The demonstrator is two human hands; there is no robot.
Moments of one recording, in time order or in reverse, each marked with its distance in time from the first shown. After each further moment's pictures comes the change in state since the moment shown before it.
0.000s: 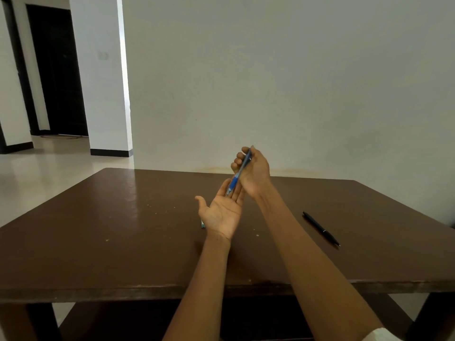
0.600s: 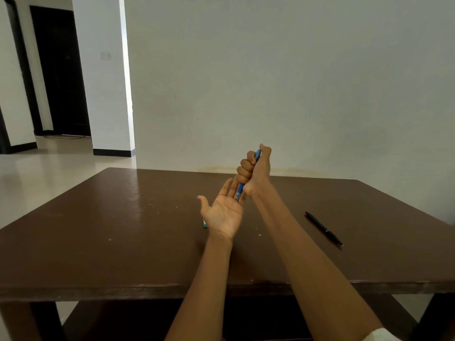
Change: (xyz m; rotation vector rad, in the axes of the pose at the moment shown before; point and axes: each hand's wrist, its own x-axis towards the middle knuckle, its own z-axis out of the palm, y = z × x) left_hand -0.002 0.001 0.002 0.038 0.010 0.002; right_hand -0.003 0.001 0.000 -0.102 0.084 0.039
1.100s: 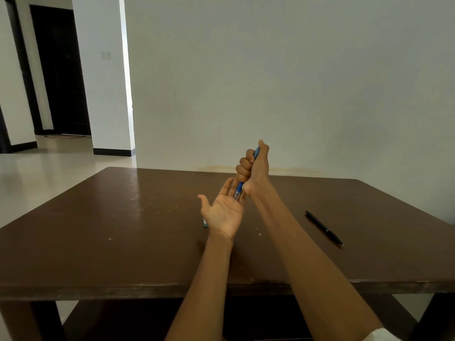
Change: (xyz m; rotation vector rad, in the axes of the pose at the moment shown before) left_hand 0.001 0.000 -0.002 0.008 -0.001 -0.006; right_hand 0.000 0.002 0.002 -0.051 -0.013 -0.023
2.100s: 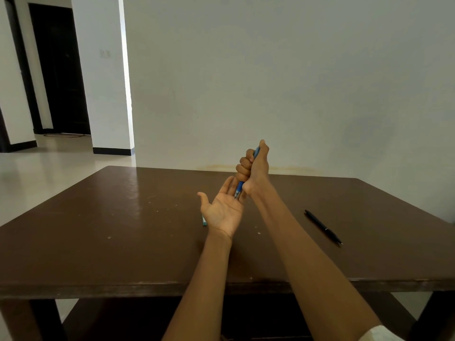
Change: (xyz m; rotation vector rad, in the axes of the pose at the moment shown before) left_hand 0.001 -0.001 -0.003 0.028 -0.006 -0.006; right_hand -0.001 0.000 -0.002 0.008 0.030 0.007
